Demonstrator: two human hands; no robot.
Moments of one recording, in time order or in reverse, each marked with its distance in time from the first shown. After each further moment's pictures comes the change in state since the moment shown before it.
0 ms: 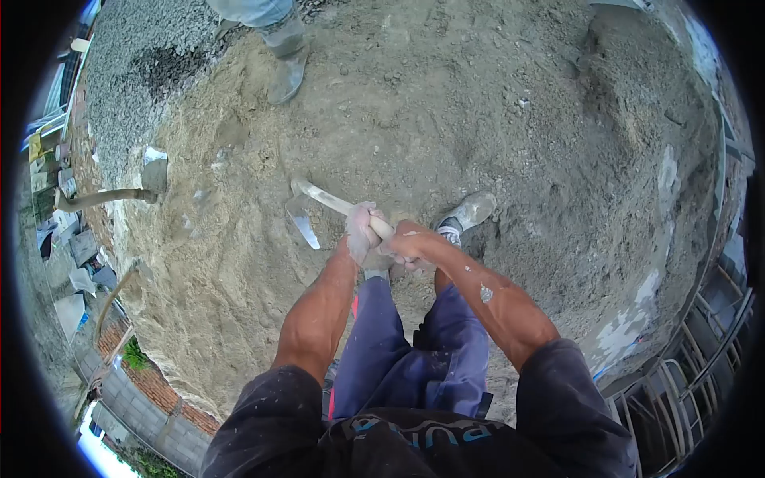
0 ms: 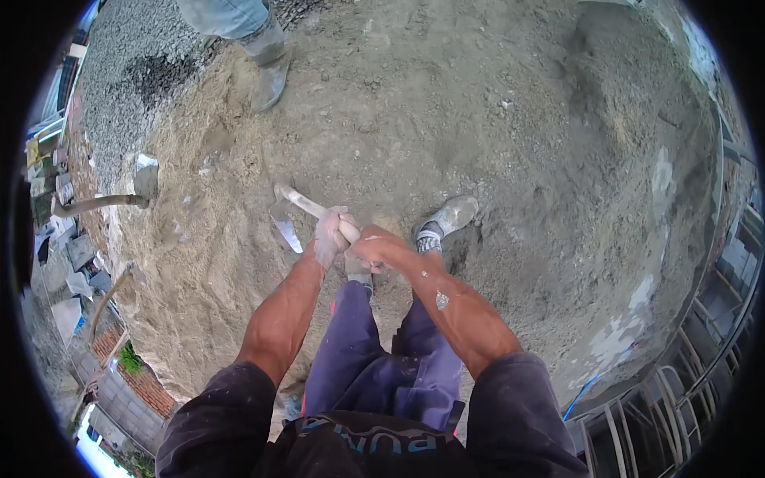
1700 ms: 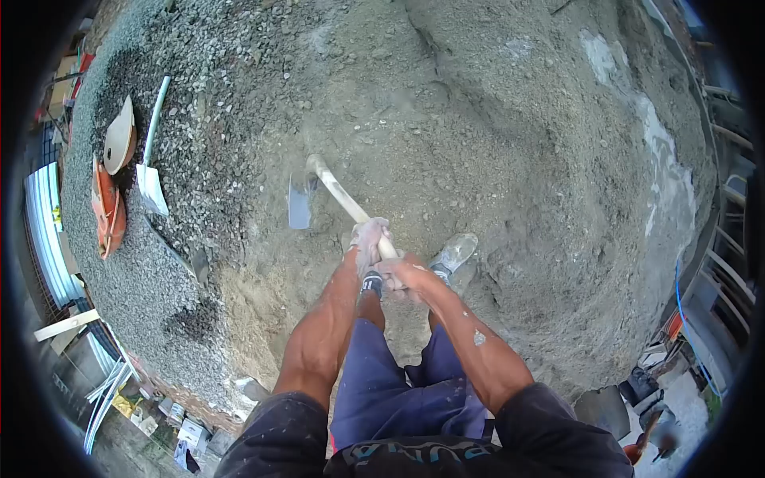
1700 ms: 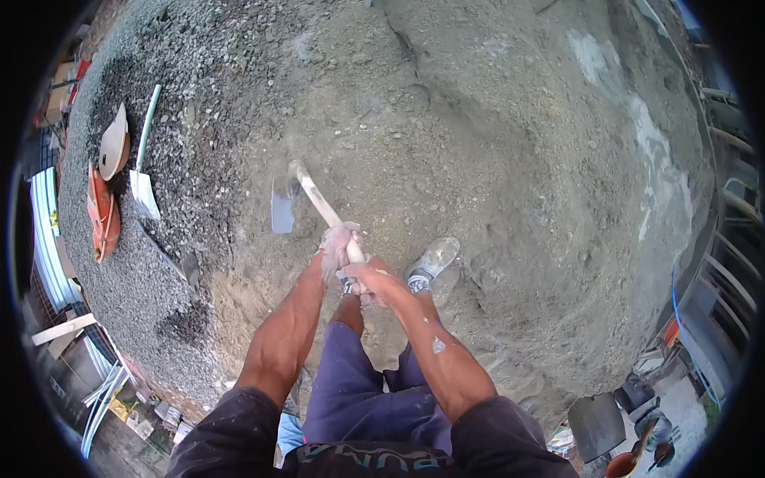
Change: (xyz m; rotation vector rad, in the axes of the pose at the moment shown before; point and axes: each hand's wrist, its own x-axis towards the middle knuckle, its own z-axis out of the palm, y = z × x) left_hand 0.006 -0.062 0.463 1.148 0.095 0.061; right_hand -0.120 -0.062 -0.290 1.390 0.246 -0.372
